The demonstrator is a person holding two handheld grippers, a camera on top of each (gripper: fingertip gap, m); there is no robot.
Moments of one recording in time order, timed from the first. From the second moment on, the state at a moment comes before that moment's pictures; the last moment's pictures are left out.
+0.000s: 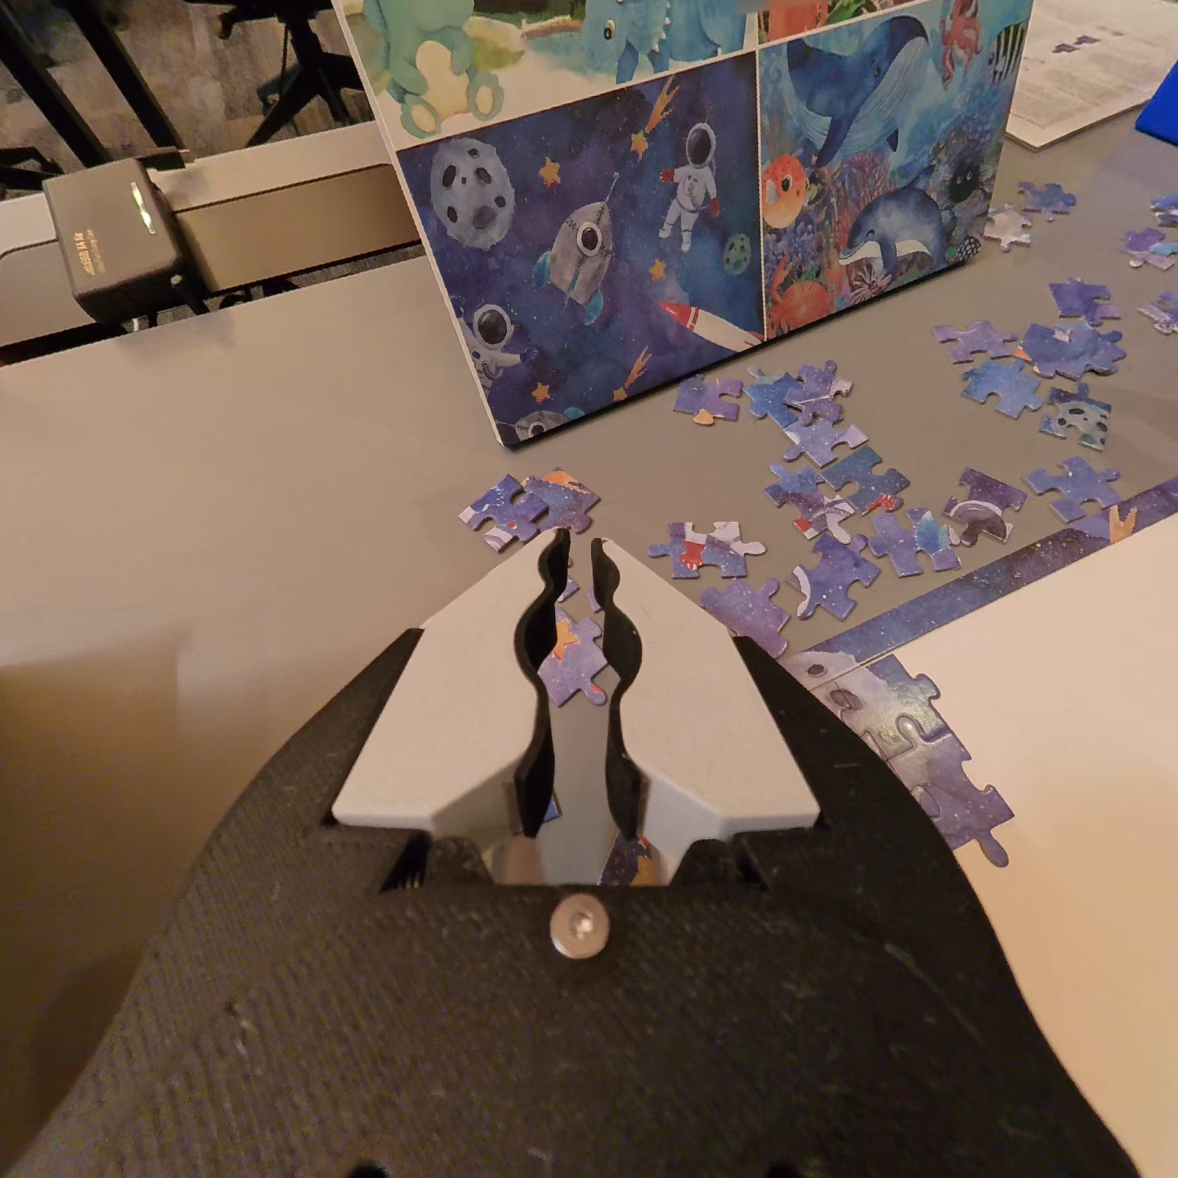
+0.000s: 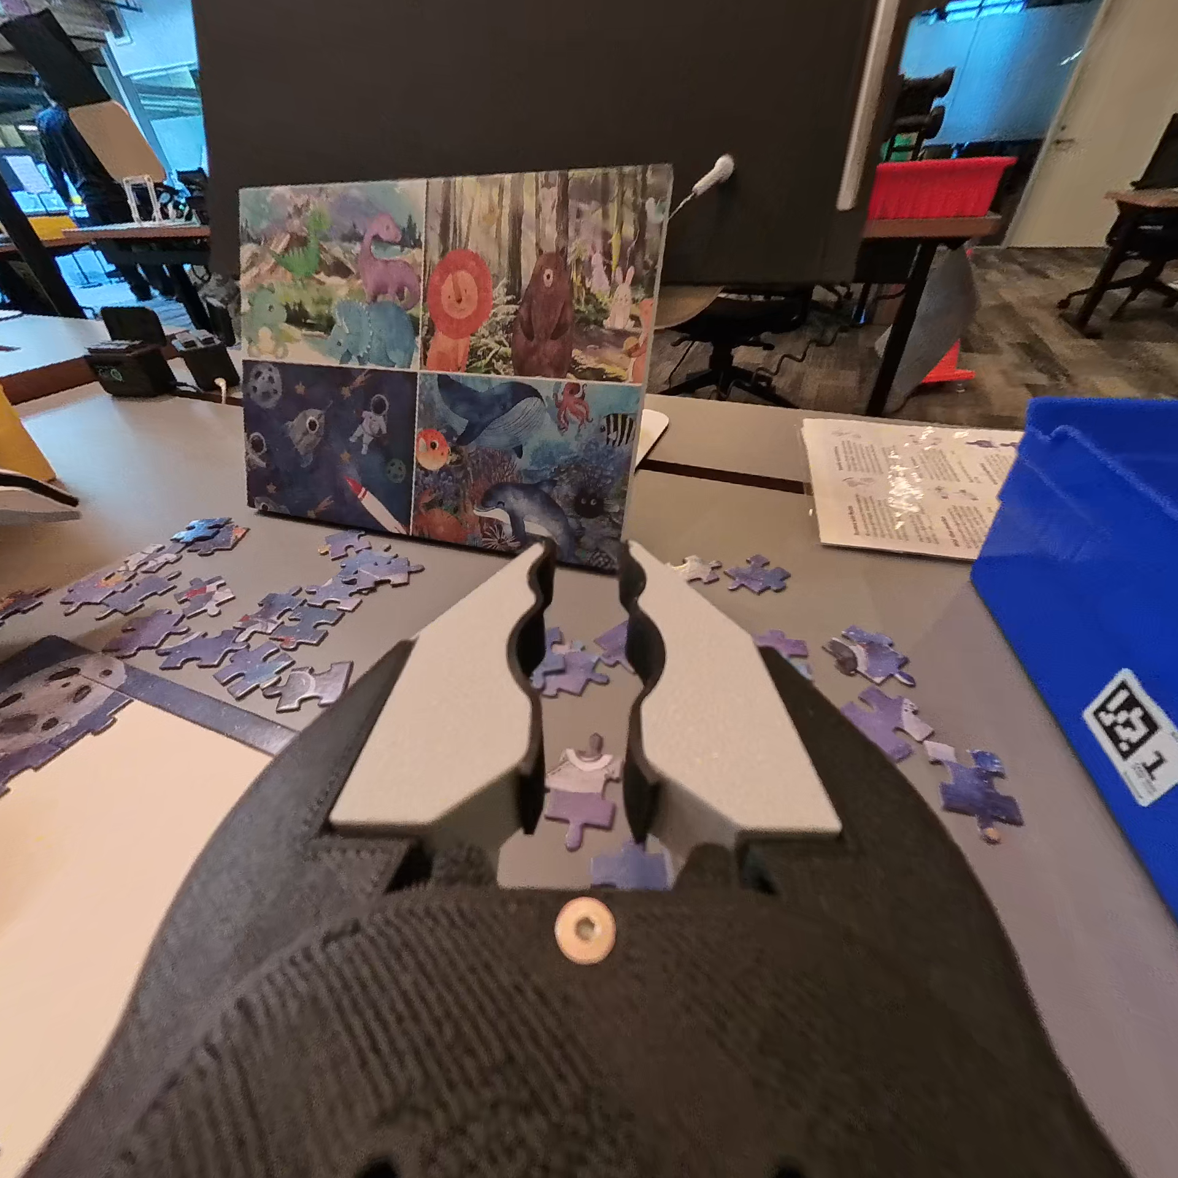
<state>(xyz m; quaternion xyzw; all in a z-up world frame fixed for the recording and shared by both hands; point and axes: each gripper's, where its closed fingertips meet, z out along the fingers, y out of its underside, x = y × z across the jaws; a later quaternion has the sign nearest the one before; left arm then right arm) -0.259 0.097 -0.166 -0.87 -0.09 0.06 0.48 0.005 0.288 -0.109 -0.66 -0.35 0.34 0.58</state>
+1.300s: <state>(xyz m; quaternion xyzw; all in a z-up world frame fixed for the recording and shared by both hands) -0.258 0.098 -0.169 -0.87 -0.09 0.07 0.48 0.073 0.324 -0.098 -0.66 -0.28 0.32 0.62</state>
